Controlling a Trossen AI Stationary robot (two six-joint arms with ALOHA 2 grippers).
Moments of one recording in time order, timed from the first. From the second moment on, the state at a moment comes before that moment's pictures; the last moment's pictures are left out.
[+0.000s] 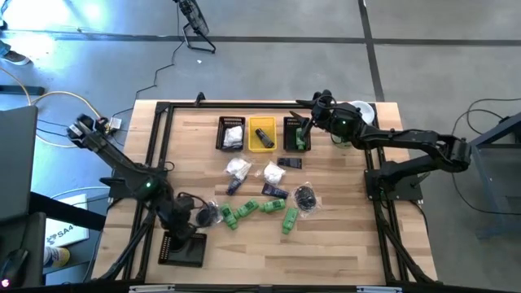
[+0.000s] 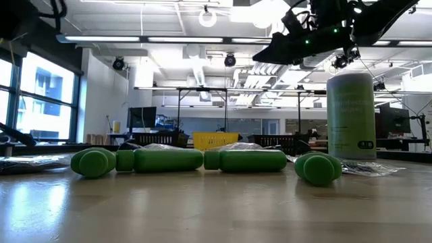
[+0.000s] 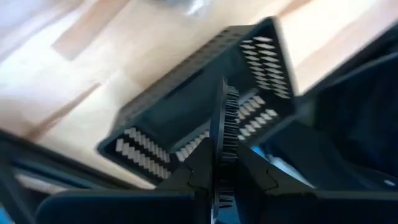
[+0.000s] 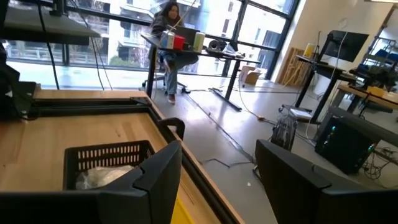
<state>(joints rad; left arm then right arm) -0.69 1.14 0.82 -0.77 0.25 -1.66 -0.48 1.25 0.63 0.59 0.08 -0.22</state>
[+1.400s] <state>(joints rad) -0.69 1.16 0.82 -0.83 0.37 -1.88 -0.64 1.25 0.63 0.63 0.07 -0.23</state>
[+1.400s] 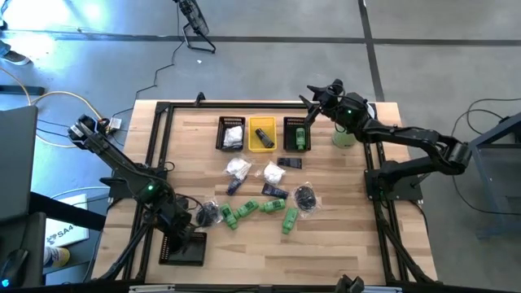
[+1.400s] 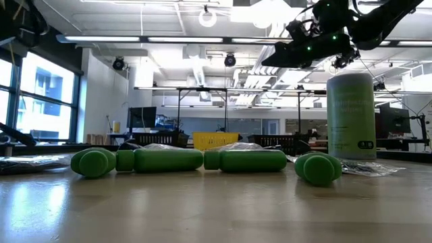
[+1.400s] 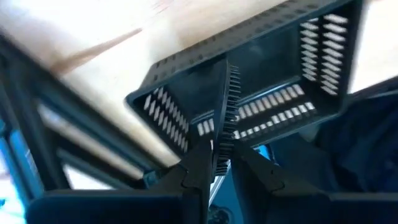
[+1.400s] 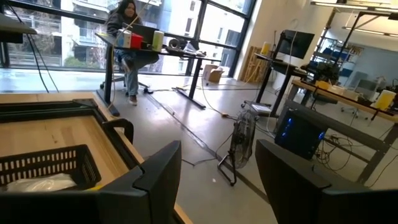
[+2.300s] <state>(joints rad) -0.69 1.16 0.82 -0.71 0.27 -1.65 -0.64 1.25 0.63 0.63 0.07 -0.24</state>
